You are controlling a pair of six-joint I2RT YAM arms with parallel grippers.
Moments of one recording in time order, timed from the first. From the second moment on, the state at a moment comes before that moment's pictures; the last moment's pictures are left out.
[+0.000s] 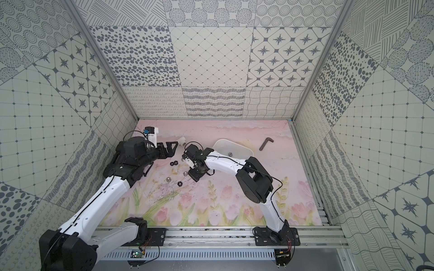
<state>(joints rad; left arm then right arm) -0.15 1.08 0.87 -0.20 0.21 -0.28 0.92 2.11 1.67 -0.77 -0.06 0.02</state>
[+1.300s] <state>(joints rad) -0.15 1.08 0.87 -0.20 0.21 -0.28 0.93 2.22 1.76 -0.84 -0.02 0.01</state>
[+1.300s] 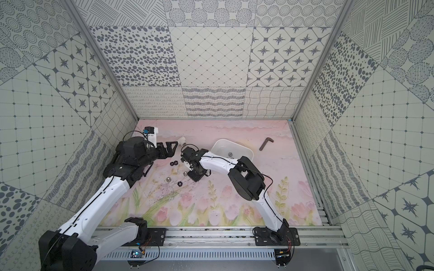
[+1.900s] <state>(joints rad) -0.15 1.08 0.87 -0.20 0.21 -0.28 0.59 2.03 1.76 -0.78 0.00 0.05</state>
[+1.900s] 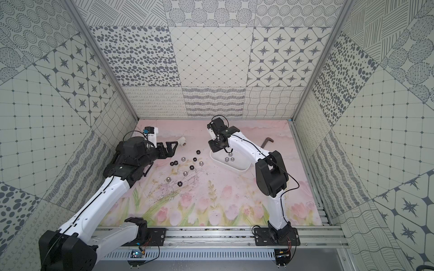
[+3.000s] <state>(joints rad) -0.15 1.08 0.87 -0.20 0.20 -0.28 0.54 2.24 1.82 -0.79 0.10 0.05</state>
